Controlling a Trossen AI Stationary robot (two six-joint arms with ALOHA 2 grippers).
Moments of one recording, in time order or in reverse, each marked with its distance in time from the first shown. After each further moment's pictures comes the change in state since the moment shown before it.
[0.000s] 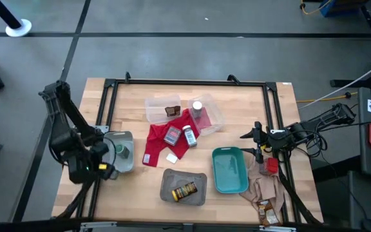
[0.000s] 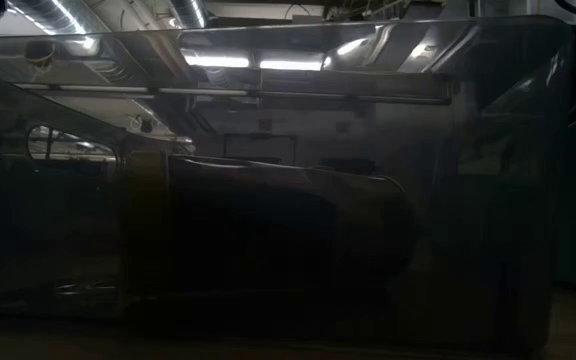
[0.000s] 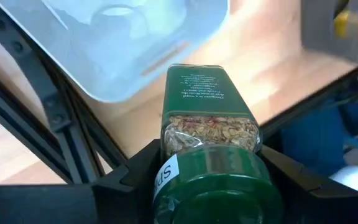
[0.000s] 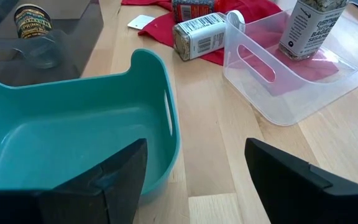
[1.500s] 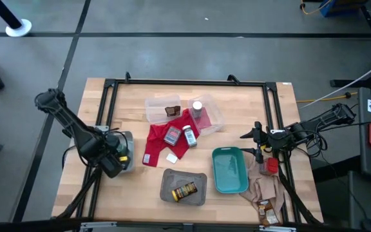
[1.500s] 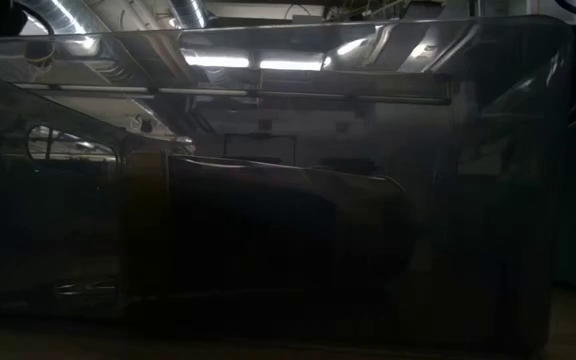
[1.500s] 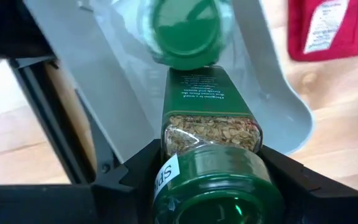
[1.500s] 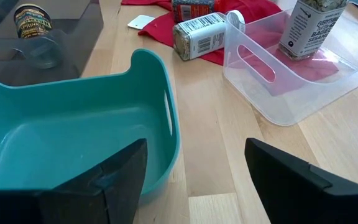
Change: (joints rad) left arm 0.323 0.173 -0.055 -0.128 0.098 0.169; right arm 0.000 0.000 0.000 0.000 0.000 0.000
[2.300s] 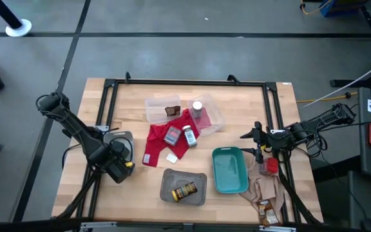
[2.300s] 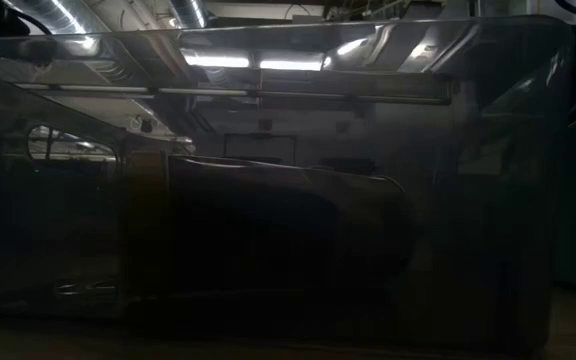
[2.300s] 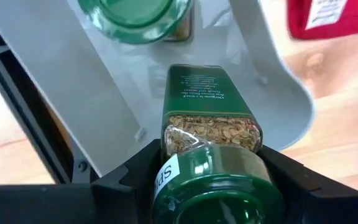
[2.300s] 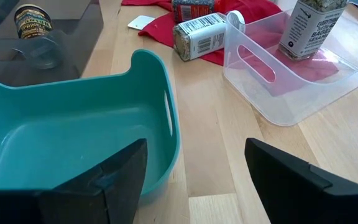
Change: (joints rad) left arm 0.009 0.119 0.000 0.082 0.044 0.043; right arm 0.000 0.000 0.000 0.001 0.000 0.000
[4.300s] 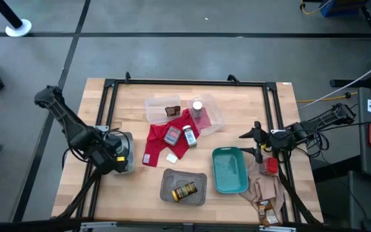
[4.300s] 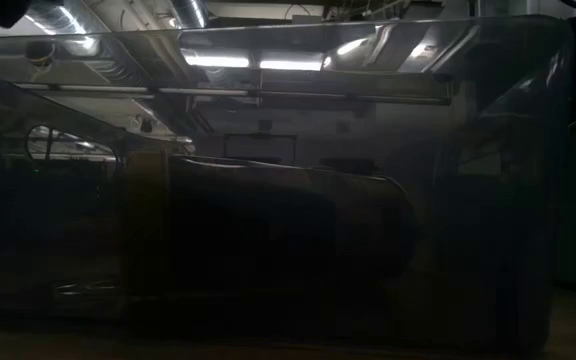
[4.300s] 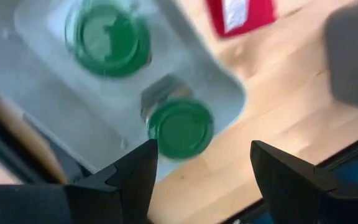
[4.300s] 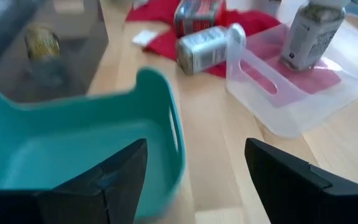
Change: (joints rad) left arm -0.032 -0.242 0.001 0.019 -0.110 0.154; right arm 0.000 0.000 0.000 0.065 0.006 0.022
